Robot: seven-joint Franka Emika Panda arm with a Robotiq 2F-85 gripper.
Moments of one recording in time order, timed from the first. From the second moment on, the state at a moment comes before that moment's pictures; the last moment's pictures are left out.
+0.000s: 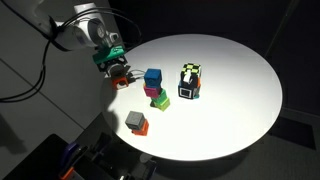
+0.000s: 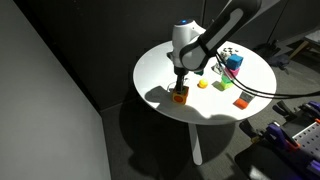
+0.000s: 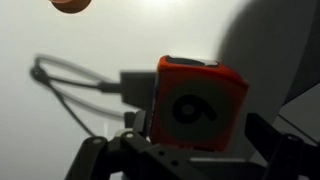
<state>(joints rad) 0.26 0.76 0.18 -1.80 -0.21 2.55 -0.31</state>
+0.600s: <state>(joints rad) 0.26 0.79 0.18 -1.80 -0.21 2.60 -0.31</state>
